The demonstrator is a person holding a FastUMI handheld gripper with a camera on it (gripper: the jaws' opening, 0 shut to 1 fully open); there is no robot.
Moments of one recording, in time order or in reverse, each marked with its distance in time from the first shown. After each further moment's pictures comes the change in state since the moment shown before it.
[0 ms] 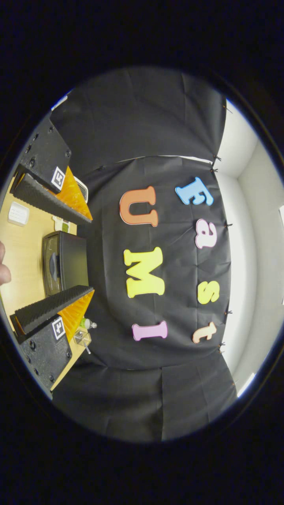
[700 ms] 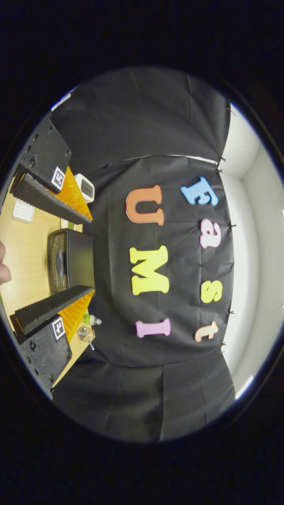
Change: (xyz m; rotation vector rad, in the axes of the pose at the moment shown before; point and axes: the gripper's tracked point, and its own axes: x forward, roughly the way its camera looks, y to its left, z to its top) arm -0.013 -0.001 -0.018 -0.028 0.036 -0.024
